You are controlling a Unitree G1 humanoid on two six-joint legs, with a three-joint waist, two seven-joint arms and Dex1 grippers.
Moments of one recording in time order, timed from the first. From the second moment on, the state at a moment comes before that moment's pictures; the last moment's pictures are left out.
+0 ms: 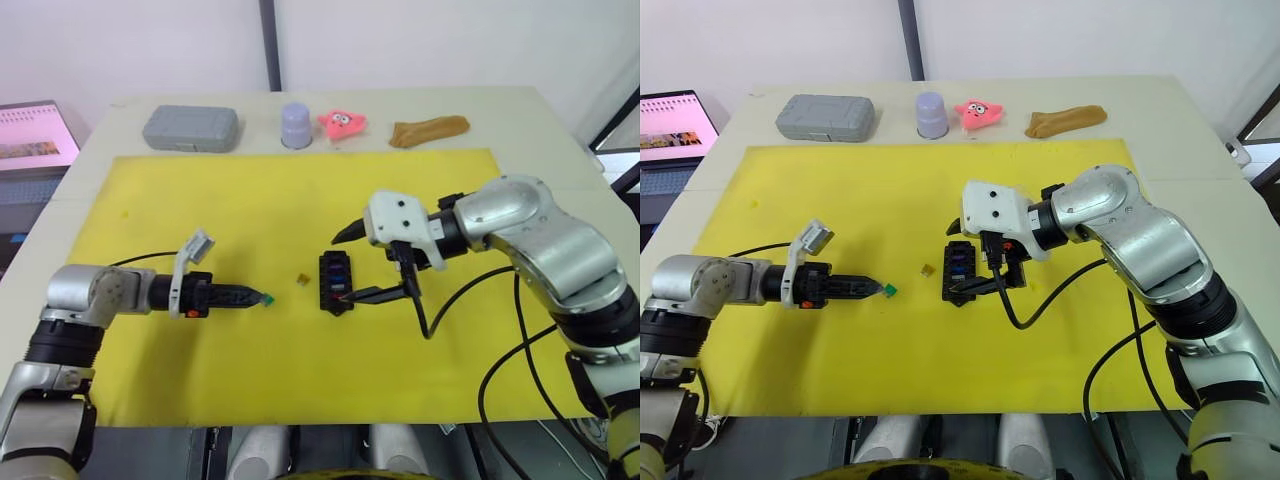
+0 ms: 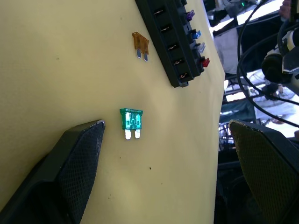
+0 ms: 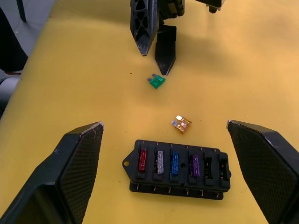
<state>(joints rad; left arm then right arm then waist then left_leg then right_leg) -0.49 0.77 -0.08 0.19 -0.74 1.22 -1.26 -0.82 -0.79 0.33 -0.43 0.37 0.80 1.21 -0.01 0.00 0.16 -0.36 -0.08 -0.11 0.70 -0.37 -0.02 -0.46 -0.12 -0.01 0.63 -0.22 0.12</state>
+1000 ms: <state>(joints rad) -0.52 0.73 -0.17 0.26 -0.64 1.11 -1.31 -0.82 -0.80 0.34 -0.43 0.35 0.79 1.19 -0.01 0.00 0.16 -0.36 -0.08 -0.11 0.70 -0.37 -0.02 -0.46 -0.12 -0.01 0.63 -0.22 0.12</state>
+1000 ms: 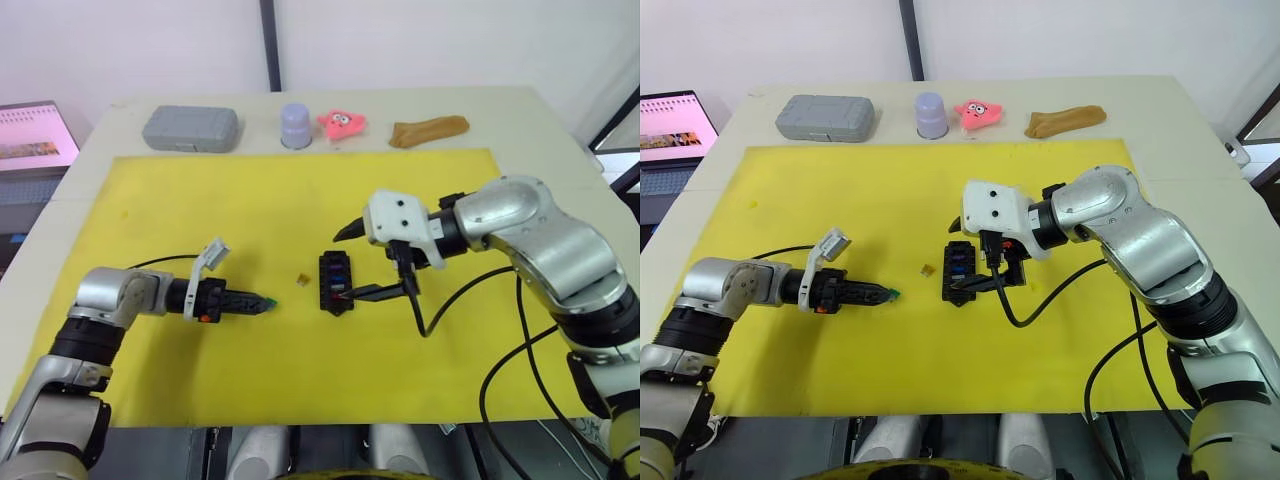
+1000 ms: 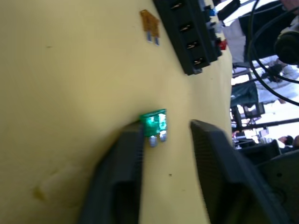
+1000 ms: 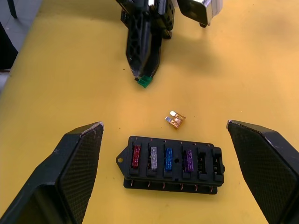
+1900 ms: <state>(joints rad) -0.40 0.71 0.07 -0.12 -0.67 0.80 -1.27 -0.83 -0.75 0.28 -0.40 0.45 1.00 1.14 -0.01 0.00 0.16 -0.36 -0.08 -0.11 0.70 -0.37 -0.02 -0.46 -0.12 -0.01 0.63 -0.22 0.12</state>
